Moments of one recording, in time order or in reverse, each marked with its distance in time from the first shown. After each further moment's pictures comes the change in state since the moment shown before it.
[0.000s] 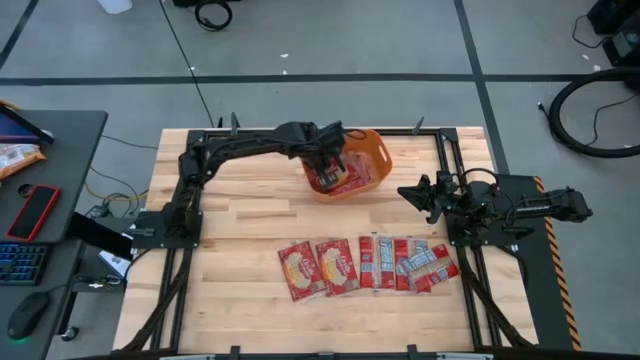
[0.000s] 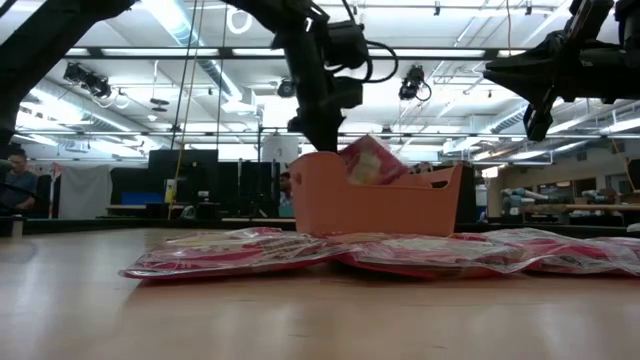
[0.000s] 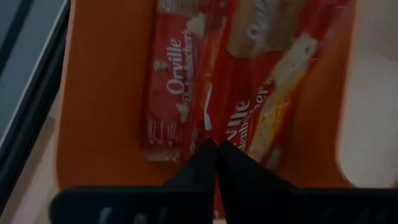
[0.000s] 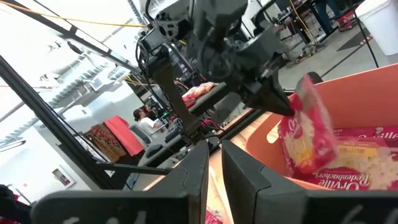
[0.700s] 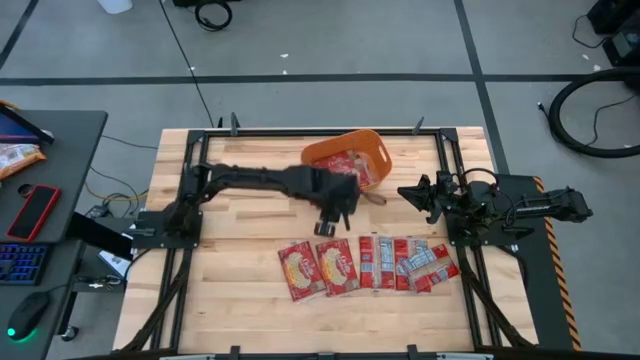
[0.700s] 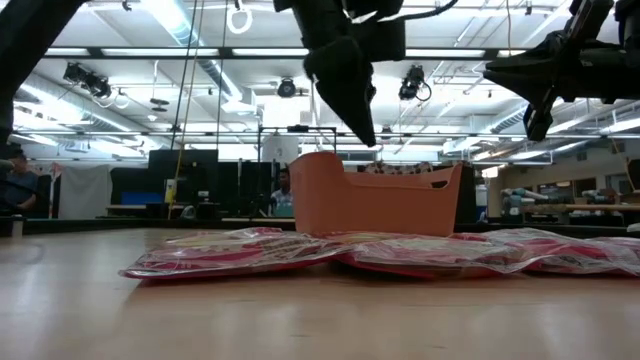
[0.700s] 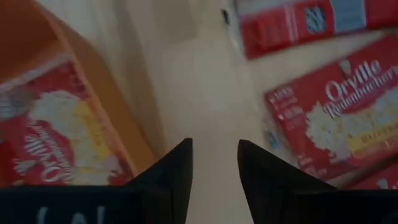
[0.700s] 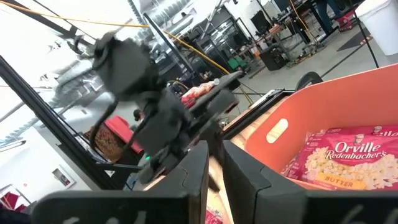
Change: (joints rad) left arm -0.287 -0.003 -0.021 0.062 0.060 0.390; right arm 0.000 0.000 0.000 0.000 0.000 0.000
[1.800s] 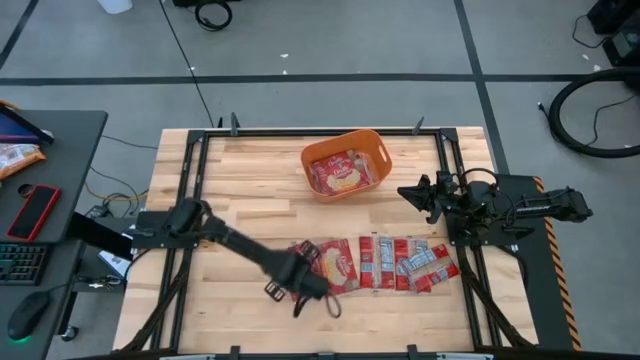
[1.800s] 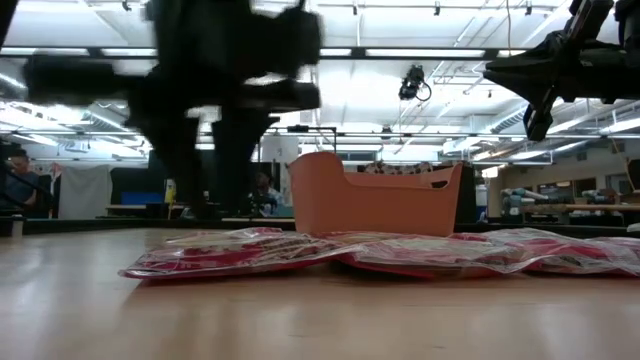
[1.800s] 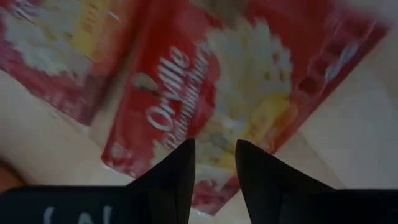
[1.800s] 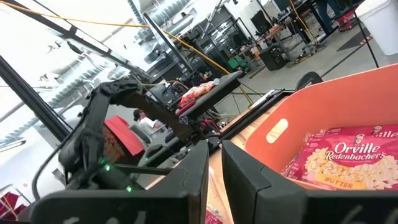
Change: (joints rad) left arm -0.475 0.011 -0.269 -0.147 -0.205 0.004; right arm 0.000 0.000 0.000 0.000 0.000 0.000
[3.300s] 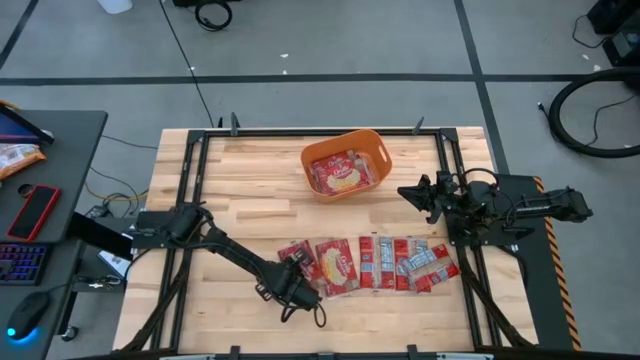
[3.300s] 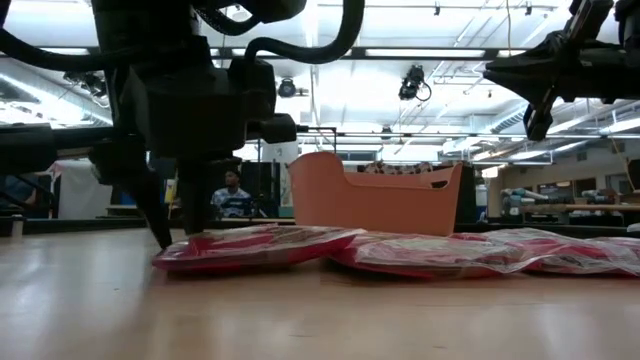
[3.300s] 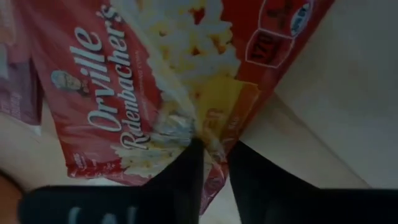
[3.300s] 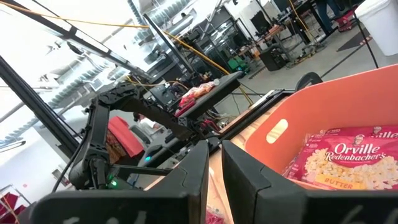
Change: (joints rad) left arm -0.048 0.040 -0.091 0.025 -0.064 0.043; right arm 0.000 0.000 0.000 0.001 0.002 0.000
